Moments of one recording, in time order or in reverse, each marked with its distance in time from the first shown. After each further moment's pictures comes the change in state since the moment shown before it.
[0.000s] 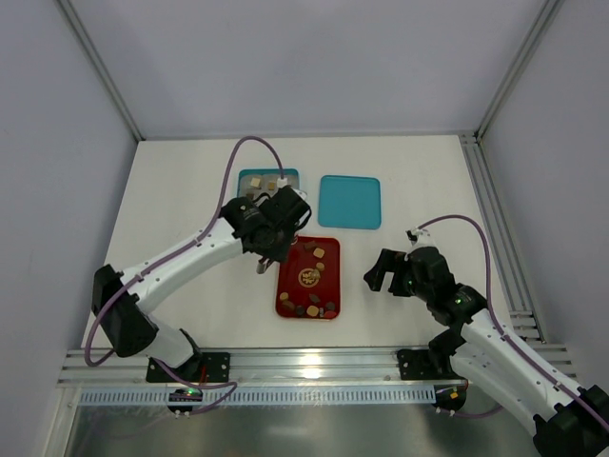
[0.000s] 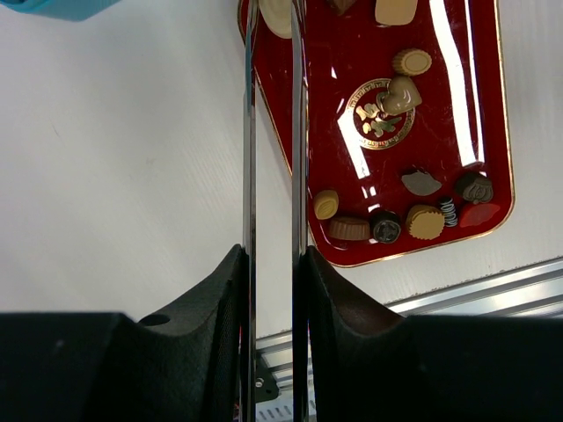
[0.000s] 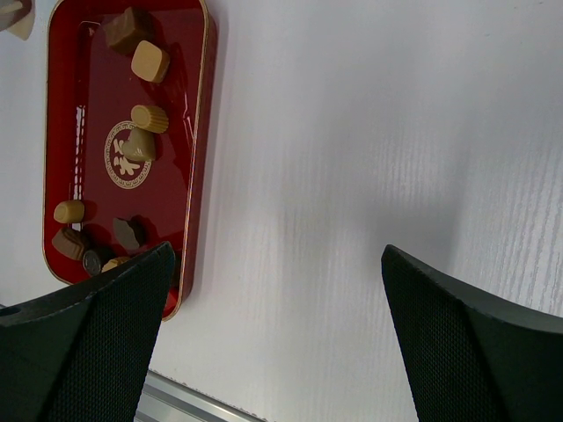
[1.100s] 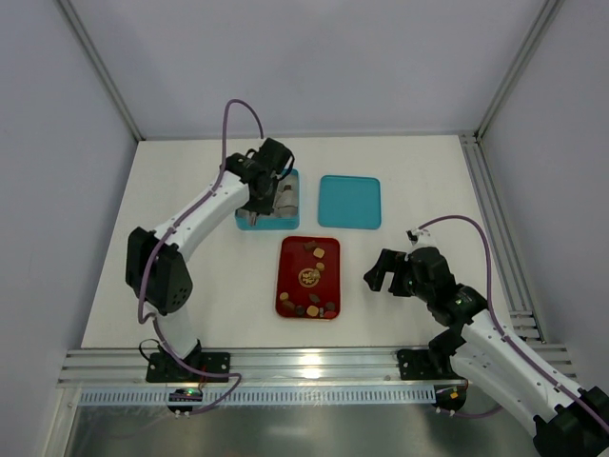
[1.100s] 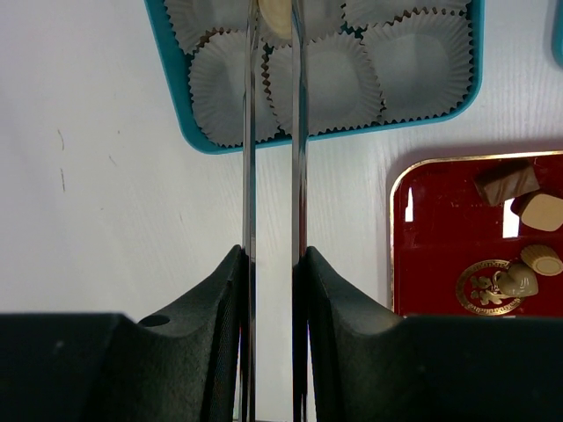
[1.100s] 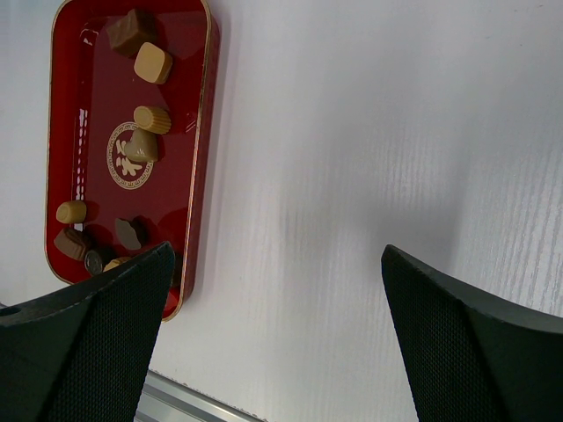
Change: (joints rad) left arm 0.305 0.289 0.268 0.043 -0.080 0.157; right arm 0.000 -0.008 -0.003 0.002 0.000 0.000
